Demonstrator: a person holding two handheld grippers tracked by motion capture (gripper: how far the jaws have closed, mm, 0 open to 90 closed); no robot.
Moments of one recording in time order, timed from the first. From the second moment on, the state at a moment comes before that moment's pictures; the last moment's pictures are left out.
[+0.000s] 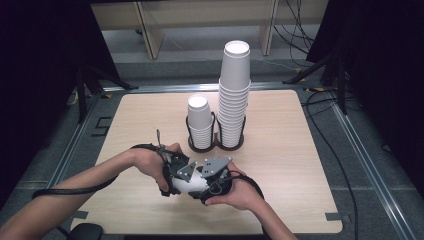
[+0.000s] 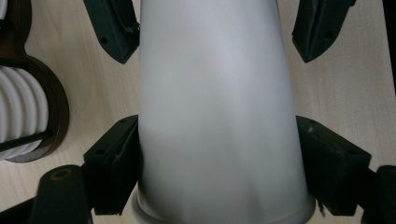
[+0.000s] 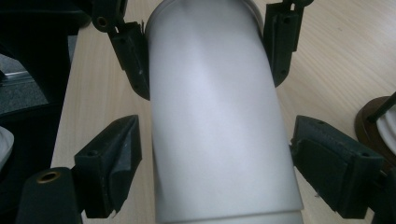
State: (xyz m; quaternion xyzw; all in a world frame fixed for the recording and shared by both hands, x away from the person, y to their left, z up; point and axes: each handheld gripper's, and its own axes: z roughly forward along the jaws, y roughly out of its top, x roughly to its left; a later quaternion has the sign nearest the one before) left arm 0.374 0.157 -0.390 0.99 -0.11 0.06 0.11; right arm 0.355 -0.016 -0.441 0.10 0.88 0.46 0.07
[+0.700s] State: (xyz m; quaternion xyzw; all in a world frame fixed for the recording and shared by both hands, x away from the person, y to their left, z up) left arm 0.373 0.153 -0.386 0.98 -0.13 0.05 0.11; right arm 0.354 -0.013 -0.450 0.10 0.88 0.47 0.06
